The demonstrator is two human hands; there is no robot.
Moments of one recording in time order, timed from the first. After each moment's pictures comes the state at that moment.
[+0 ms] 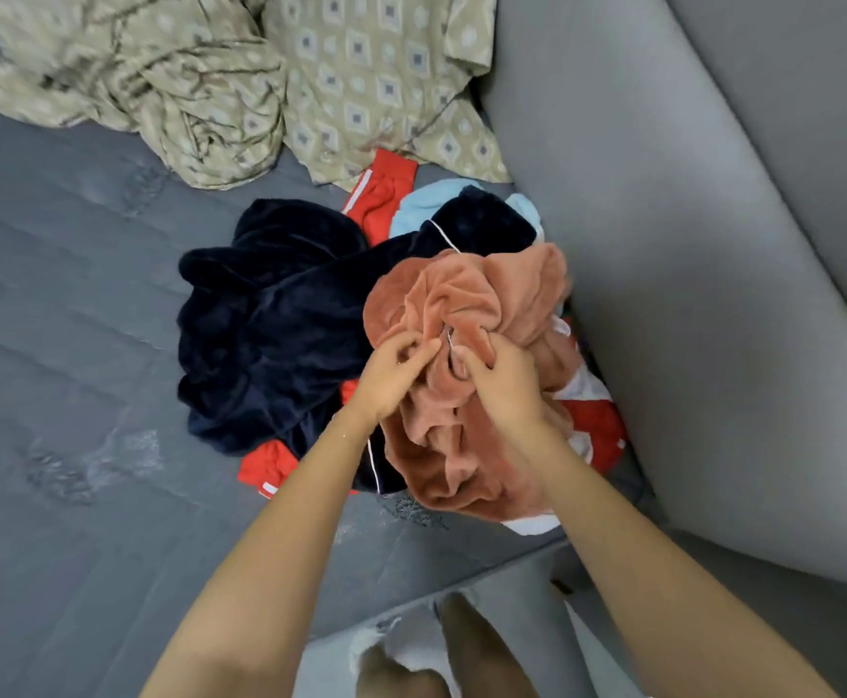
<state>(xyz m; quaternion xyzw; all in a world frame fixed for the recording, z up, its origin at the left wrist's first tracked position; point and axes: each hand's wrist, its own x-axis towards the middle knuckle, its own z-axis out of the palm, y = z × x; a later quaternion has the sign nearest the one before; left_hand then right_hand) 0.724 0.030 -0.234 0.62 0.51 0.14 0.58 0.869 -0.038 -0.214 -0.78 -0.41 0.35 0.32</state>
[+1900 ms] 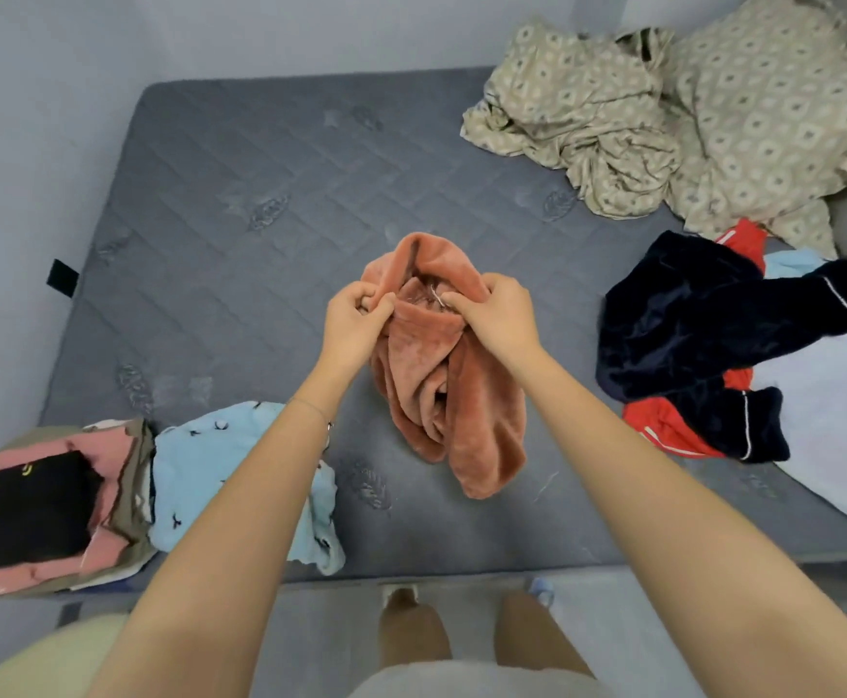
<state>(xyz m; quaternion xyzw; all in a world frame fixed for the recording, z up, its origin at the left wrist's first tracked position) -0.067 0.010 -0.021 0.49 0.63 0.42 0.44 0.111 0.011 0.000 -0.70 -0.54 0.37 0.29</state>
